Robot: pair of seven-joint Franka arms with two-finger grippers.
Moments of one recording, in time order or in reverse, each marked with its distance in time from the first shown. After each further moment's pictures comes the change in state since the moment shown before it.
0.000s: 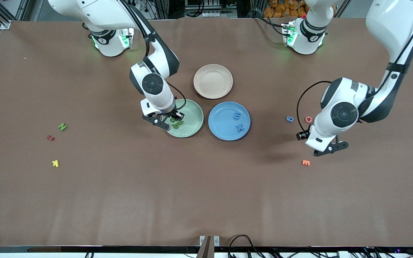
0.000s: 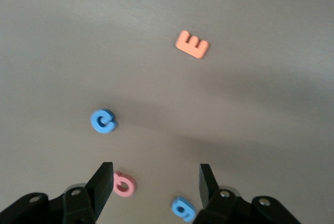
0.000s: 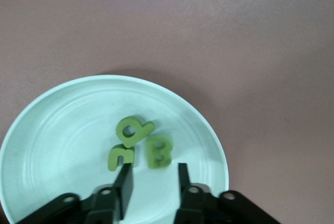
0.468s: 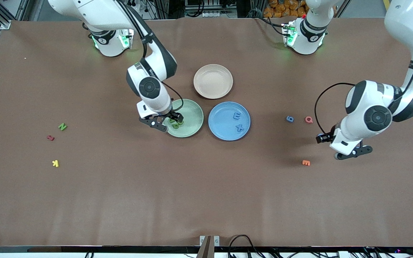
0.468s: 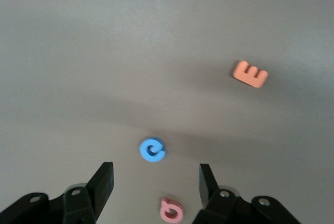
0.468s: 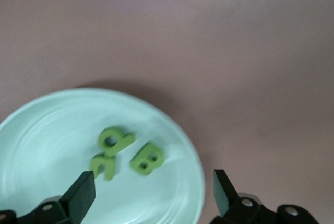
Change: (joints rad) left arm 0.141 0.001 0.000 -0.001 0.000 0.034 0.169; right arm -0.024 -0.007 -0.017 0.020 0.000 -0.078 -0.081
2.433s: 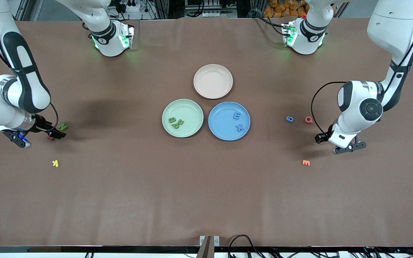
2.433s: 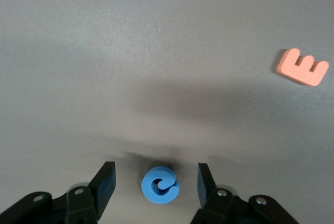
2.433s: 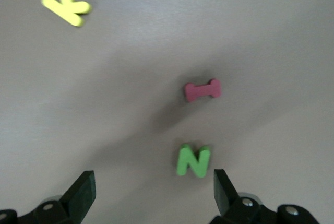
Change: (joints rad) left arm -0.385 -0.021 0.495 -0.238 -0.230 0.445 0.215; right arm -0.807 -0.059 -0.137 -0.101 0.000 0.025 -0.748
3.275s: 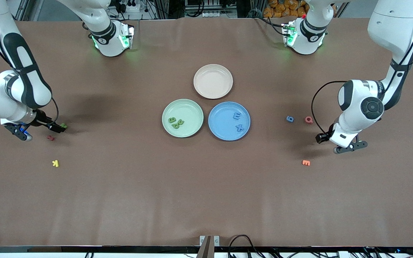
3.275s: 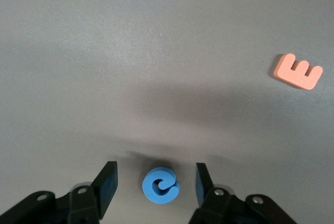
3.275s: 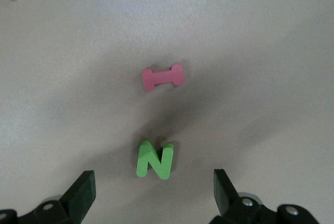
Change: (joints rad) left arm 0.000 -0.011 0.001 -0.005 -0.003 0.008 0.000; right arm -0.037 0.000 -0.017 -0.092 0.000 0.092 -0.072
